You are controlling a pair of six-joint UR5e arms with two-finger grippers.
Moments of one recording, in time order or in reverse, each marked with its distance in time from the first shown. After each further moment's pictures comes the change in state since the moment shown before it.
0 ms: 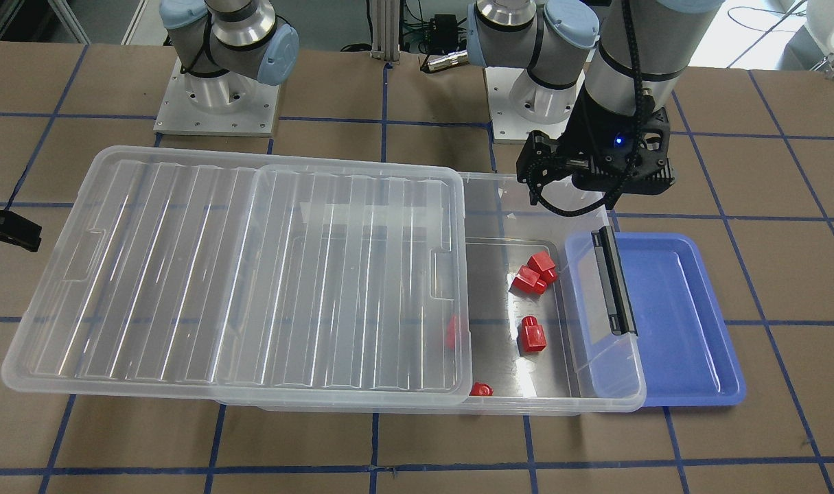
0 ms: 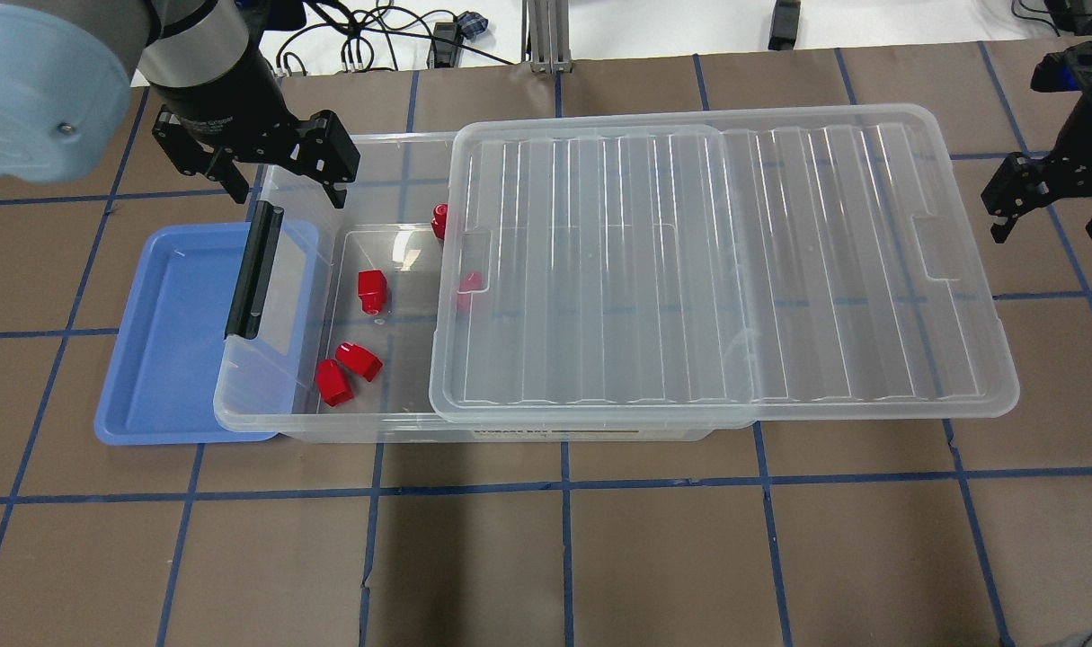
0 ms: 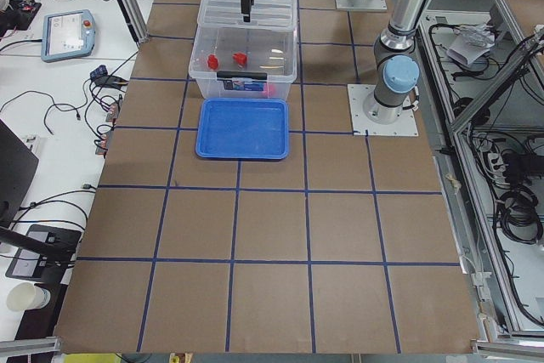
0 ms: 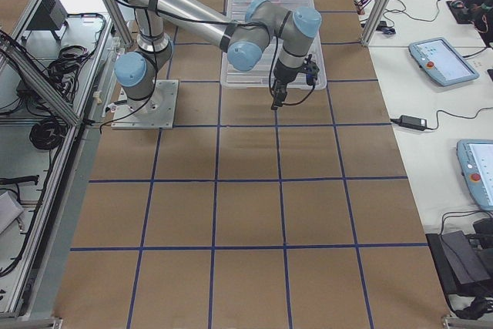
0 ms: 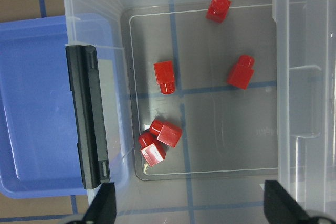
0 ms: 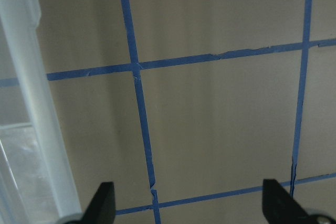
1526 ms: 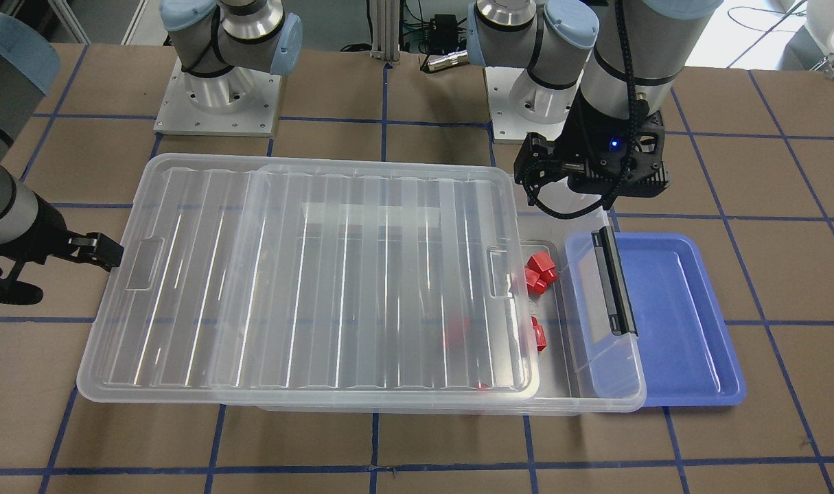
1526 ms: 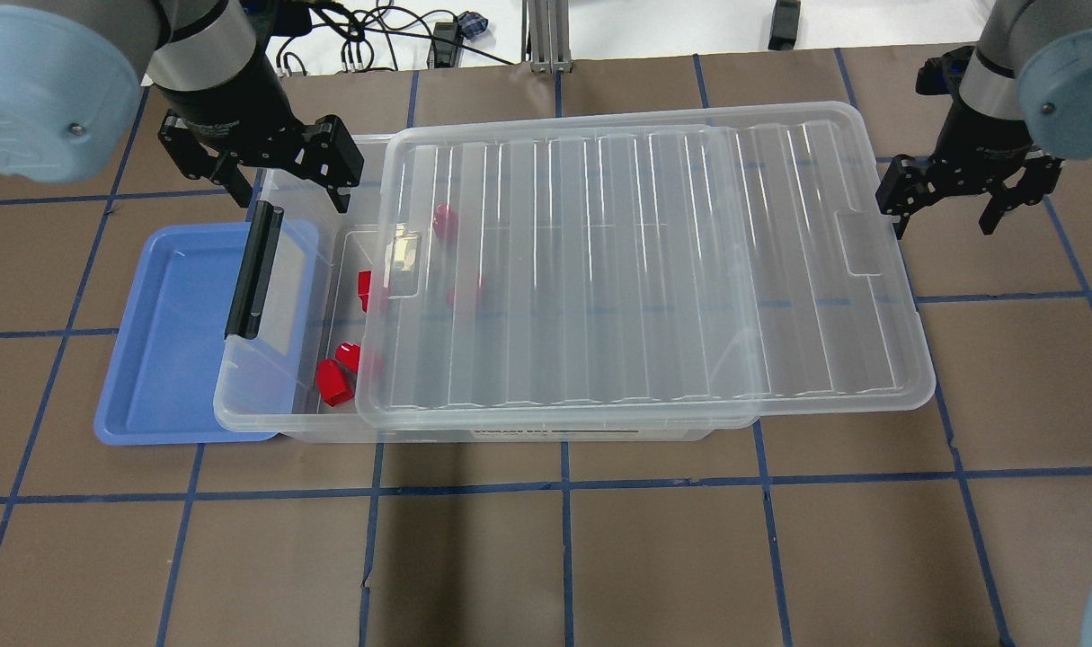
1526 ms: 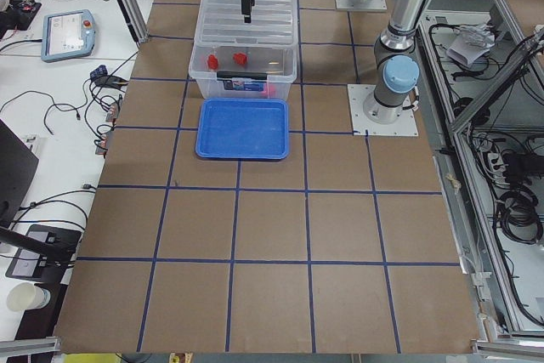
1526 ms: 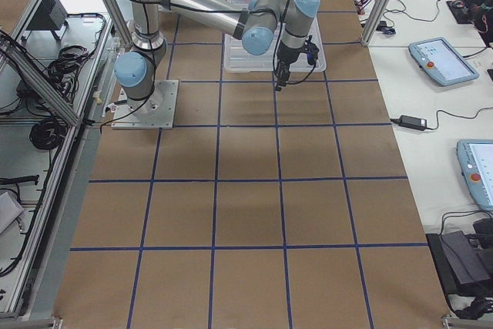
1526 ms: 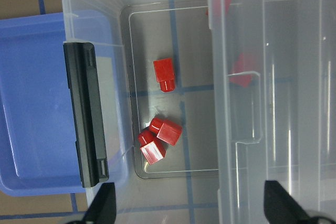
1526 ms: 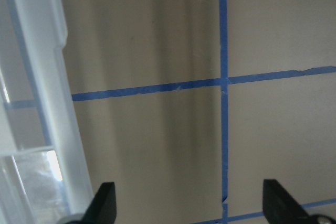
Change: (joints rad) left arm -0.005 -0.007 -0.001 -0.009 0.003 -0.006; right arm 0.221 0.015 0.017 -0.040 0.035 0.205
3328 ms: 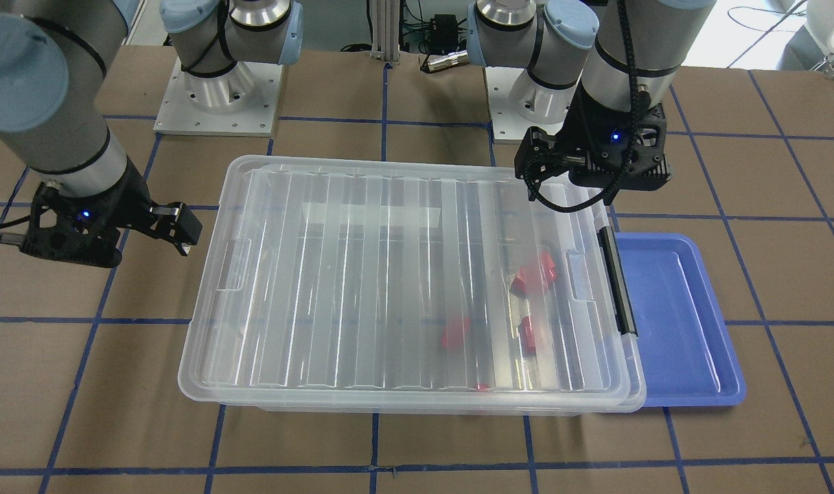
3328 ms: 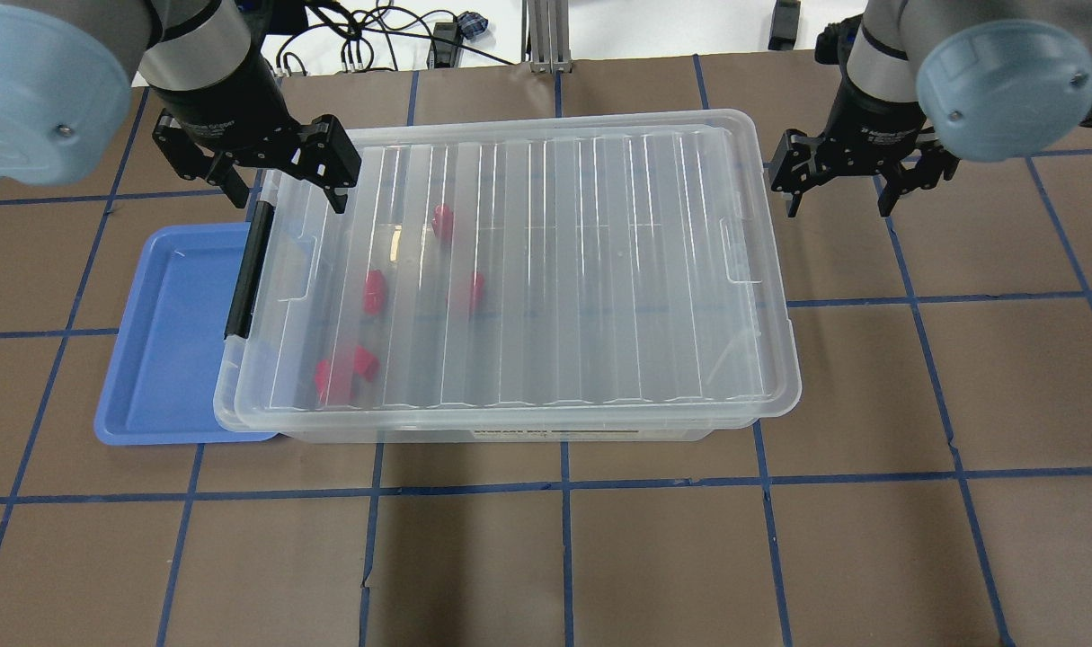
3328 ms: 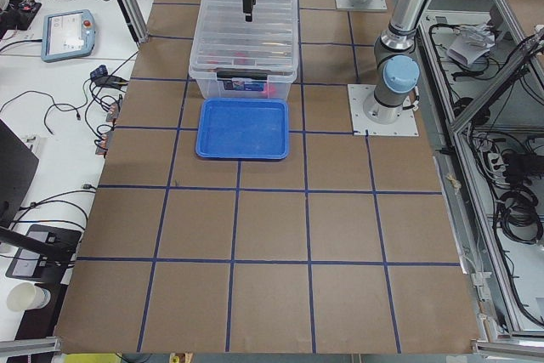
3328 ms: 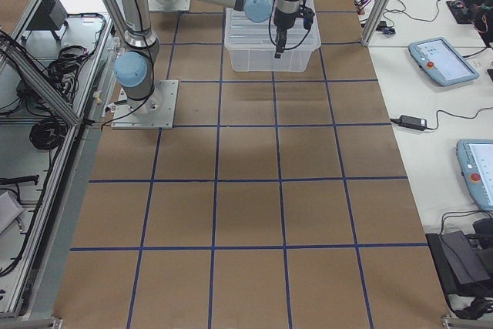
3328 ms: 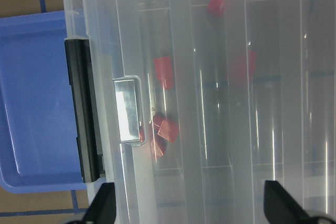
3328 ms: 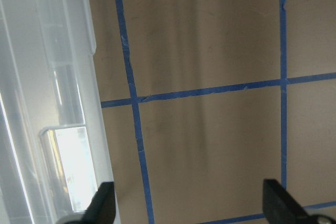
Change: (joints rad) left arm 0.000 0.011 0.000 -0.006 -0.001 -0.001; right arm 0.143 -0.106 -0.025 0.020 0.061 0.195
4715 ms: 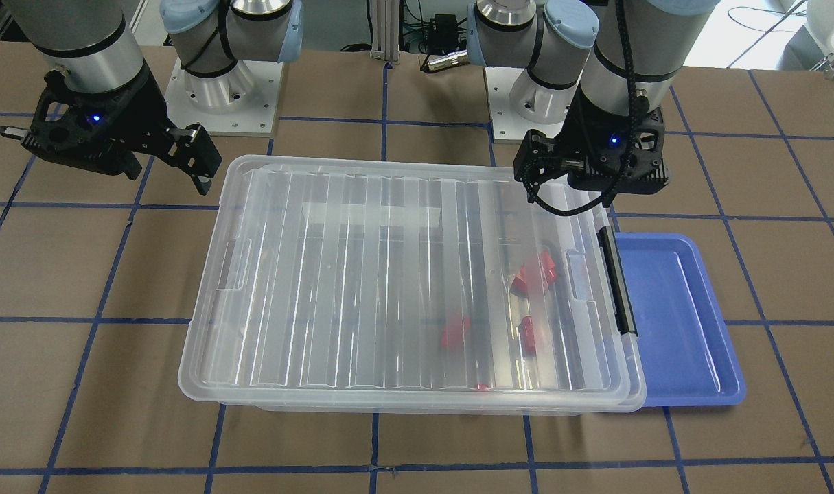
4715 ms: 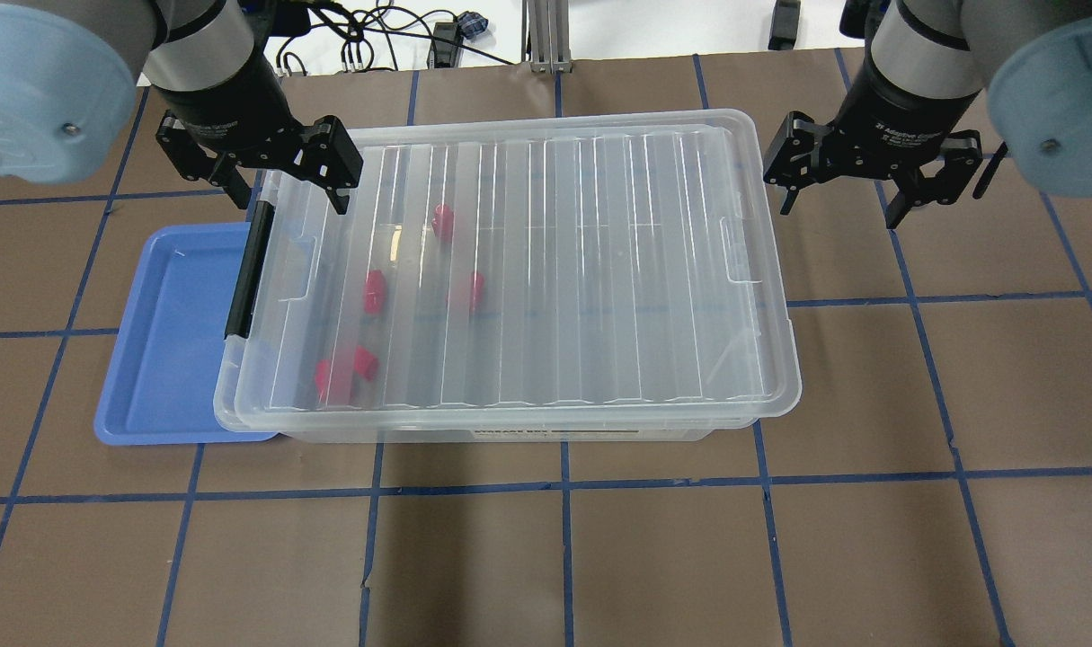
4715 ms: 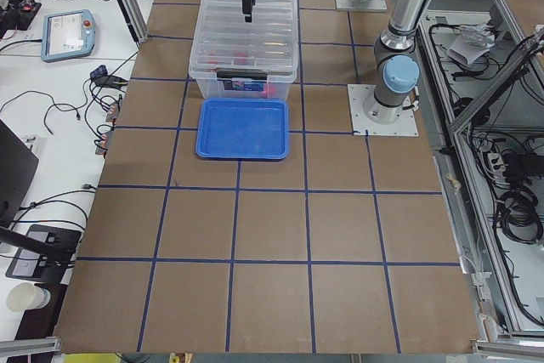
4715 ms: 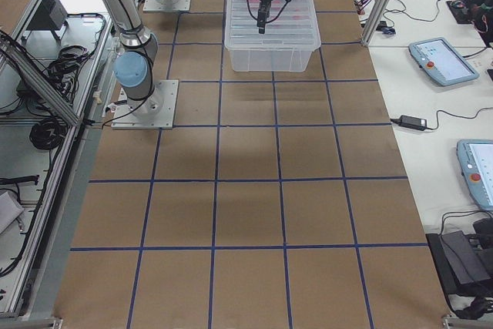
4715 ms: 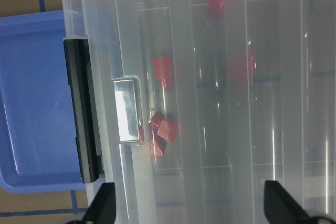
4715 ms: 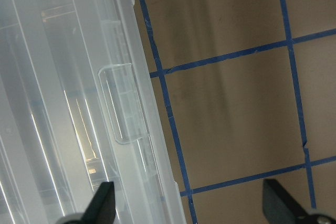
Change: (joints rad) left arm 0.000 -0.006 0.000 0.000 -0.001 0.000; right arm 0.040 -0.145 0.023 0.082 0.059 0.110
